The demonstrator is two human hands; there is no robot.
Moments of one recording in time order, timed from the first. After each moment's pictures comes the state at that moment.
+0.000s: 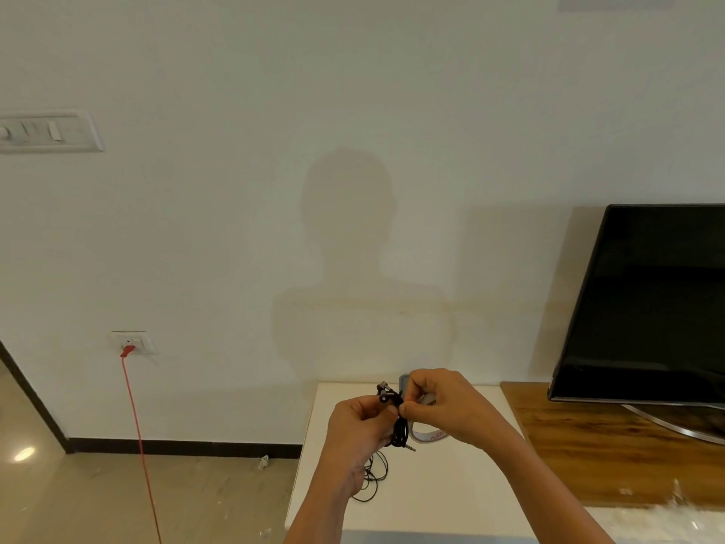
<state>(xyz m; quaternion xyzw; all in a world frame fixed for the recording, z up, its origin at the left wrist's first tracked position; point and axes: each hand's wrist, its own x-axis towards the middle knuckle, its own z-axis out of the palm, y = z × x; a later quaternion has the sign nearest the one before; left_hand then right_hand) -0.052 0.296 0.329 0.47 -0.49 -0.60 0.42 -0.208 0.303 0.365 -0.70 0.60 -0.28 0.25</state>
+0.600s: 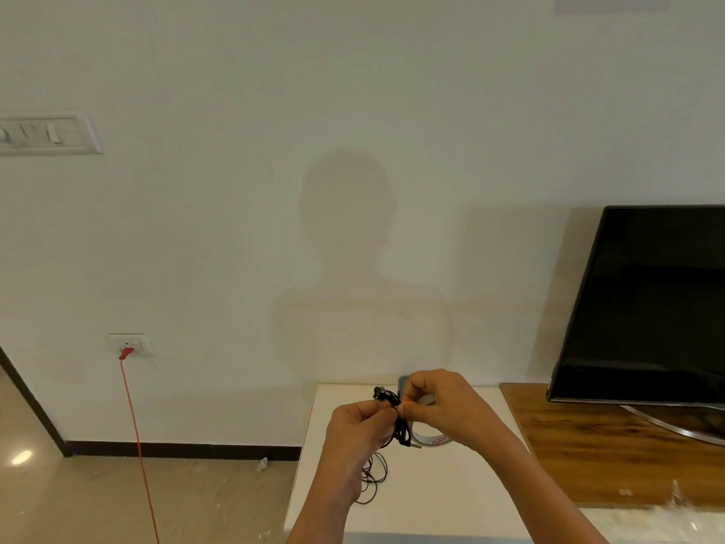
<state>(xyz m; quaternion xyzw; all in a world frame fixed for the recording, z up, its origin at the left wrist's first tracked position) -0.052 0.296 0.325 0.46 -0.50 -0.59 0.43 -0.206 0.301 0.365 -0.71 0.62 -0.26 0.22</state>
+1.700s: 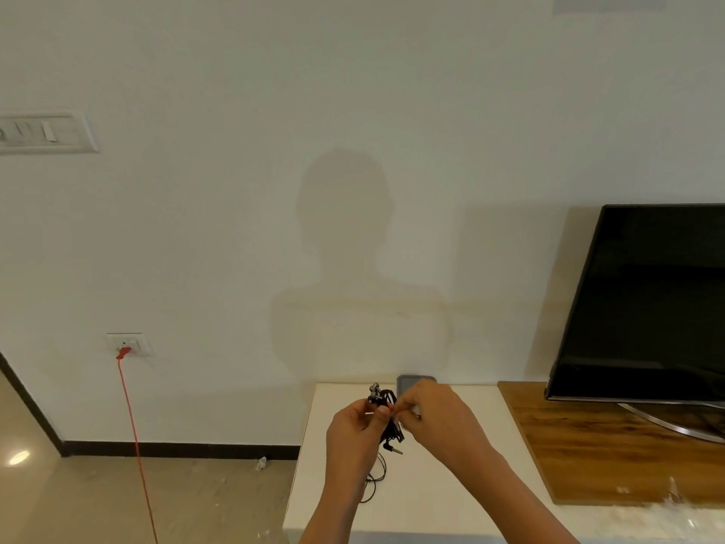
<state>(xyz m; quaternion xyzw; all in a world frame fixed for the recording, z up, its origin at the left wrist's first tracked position) -0.061 0.289 0.300 0.53 -0.52 -0.49 0.46 -0.190 0.303 0.345 -0.72 0.65 -0.21 0.11</state>
